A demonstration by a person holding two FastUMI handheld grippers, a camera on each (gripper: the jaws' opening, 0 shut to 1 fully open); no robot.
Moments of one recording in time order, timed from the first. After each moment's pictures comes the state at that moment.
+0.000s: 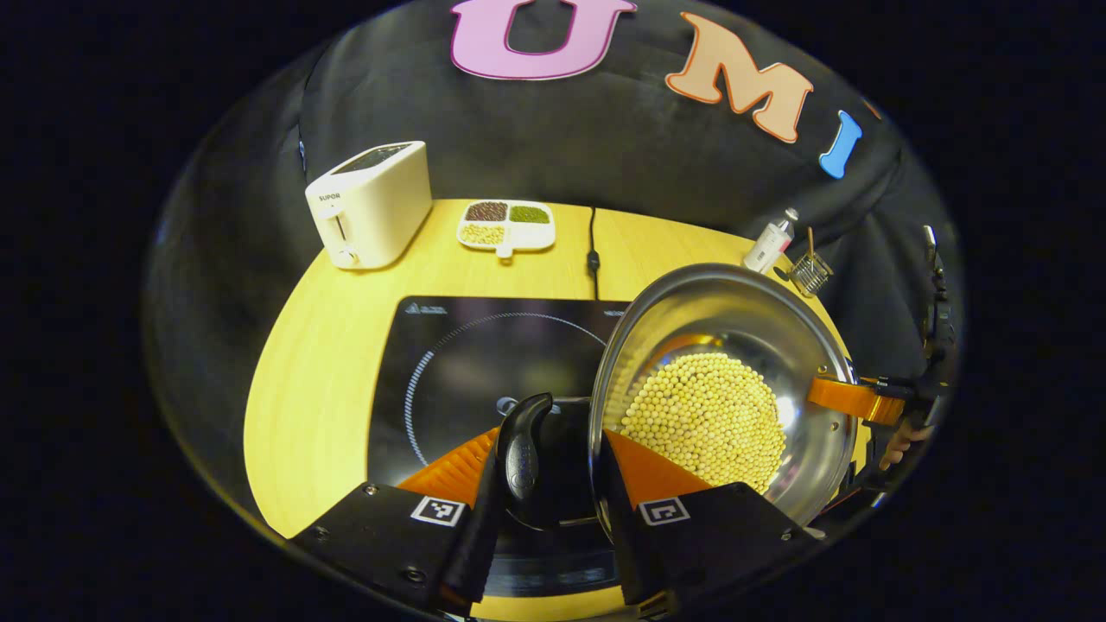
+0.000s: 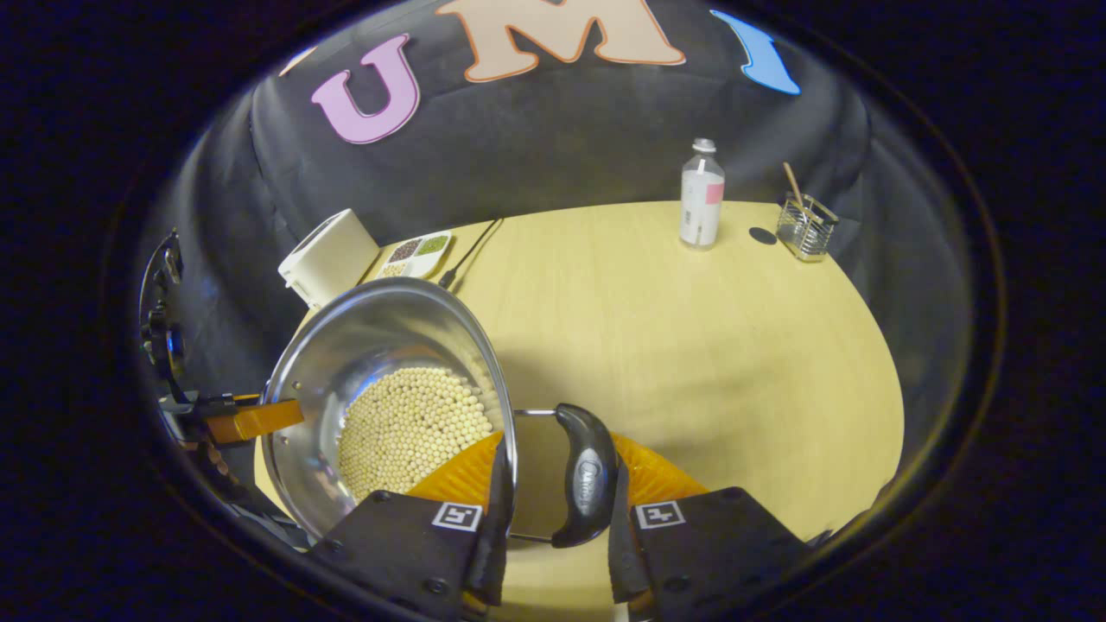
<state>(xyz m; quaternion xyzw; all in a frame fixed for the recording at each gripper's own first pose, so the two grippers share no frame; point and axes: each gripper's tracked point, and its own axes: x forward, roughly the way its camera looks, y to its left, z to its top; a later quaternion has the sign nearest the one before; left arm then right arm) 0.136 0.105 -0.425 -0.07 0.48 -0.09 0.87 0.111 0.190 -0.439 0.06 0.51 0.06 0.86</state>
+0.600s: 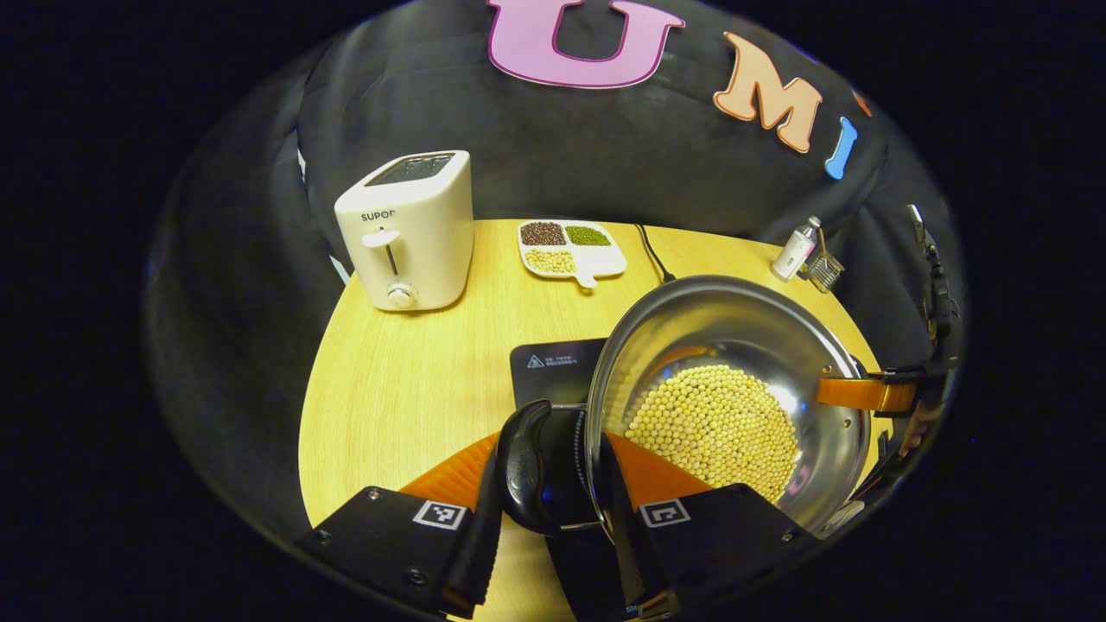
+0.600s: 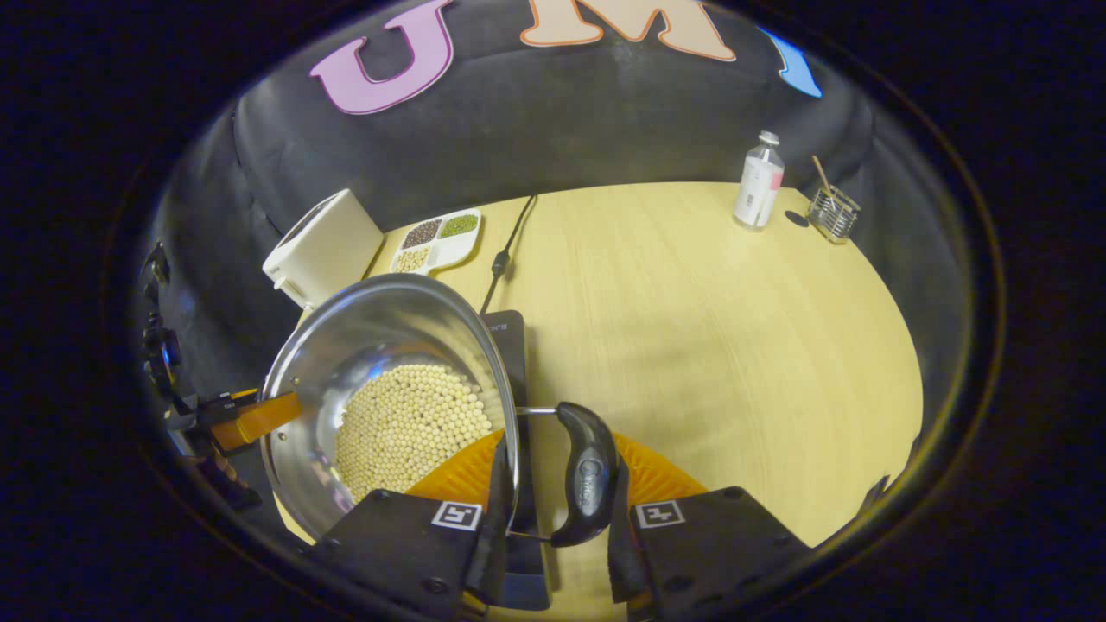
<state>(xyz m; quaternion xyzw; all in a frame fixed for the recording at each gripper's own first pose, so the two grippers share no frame) 0.185 0.212 -0.451 -0.05 0.46 -0.11 0.88 0.126 0.310 -0.460 0.06 0.54 0.02 0.84</state>
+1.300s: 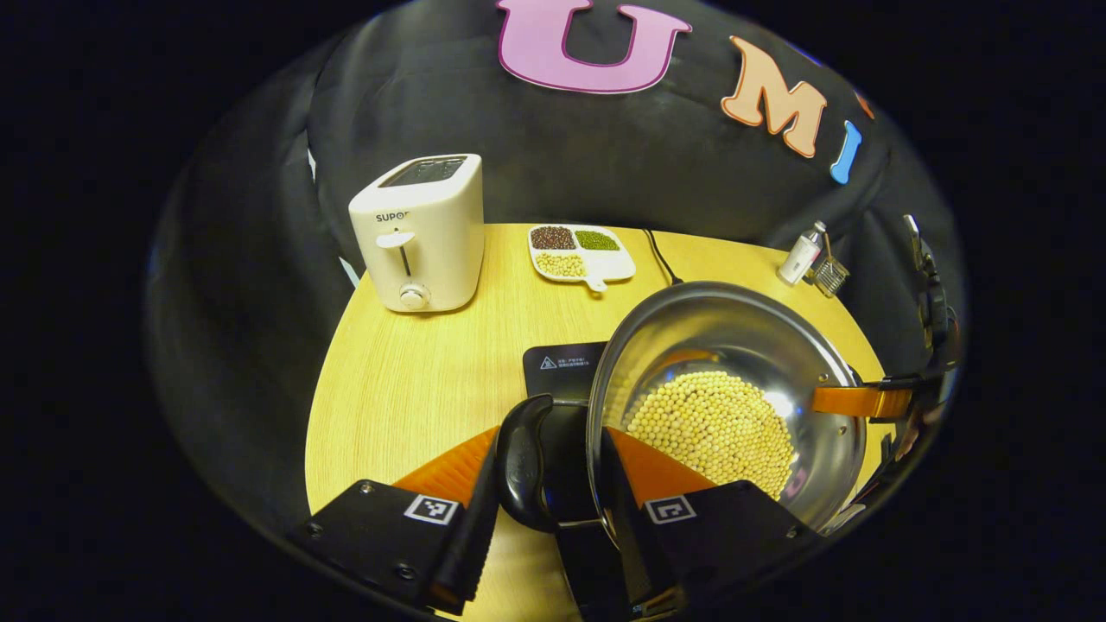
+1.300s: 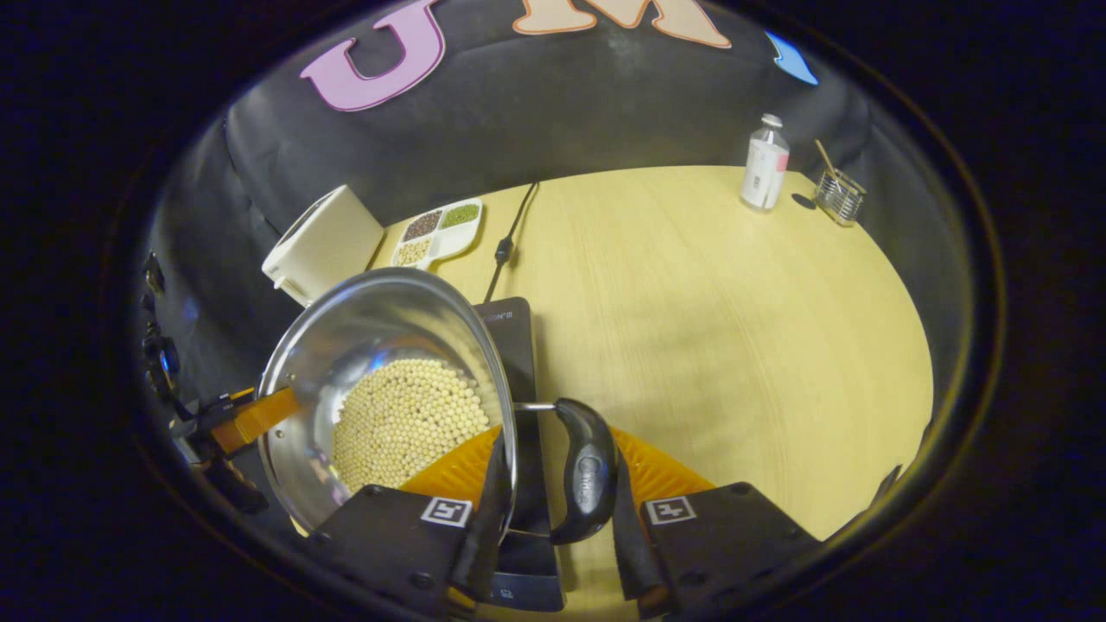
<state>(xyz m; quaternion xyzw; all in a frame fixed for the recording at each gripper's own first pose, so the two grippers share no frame) 0.178 0.215 -0.447 -0.04 0.46 -0.10 0.88 0.119 0.312 -0.474 0.08 0.55 0.02 0.83</state>
